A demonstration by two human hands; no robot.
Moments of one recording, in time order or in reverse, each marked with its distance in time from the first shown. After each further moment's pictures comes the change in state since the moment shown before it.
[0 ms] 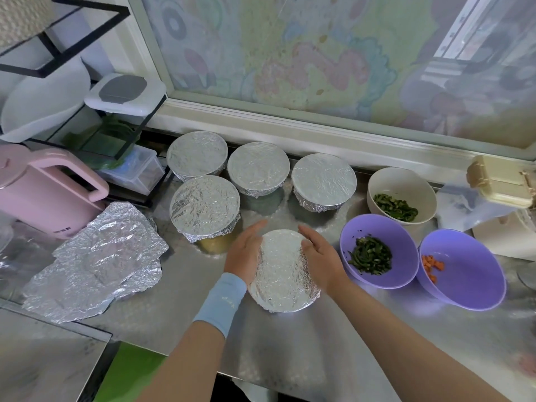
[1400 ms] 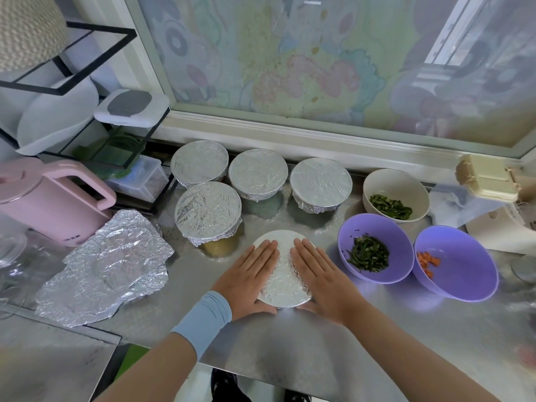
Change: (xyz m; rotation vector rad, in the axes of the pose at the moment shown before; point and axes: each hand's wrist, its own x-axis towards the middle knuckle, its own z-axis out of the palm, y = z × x) left_hand -0.024 -0.035 -0.036 1.501 -0.416 0.874; right_hand -0.038 0.035 -0.020 -1.119 -0.124 -0.839
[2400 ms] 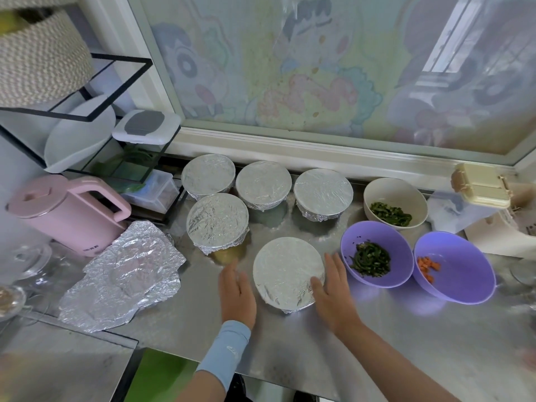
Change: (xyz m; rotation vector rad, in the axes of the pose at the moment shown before) left_hand -0.015 0.040 -0.012 -1.140 0.566 -1.146; right_hand -0.001 -0.036 -0.005 0.843 0.153 0.807
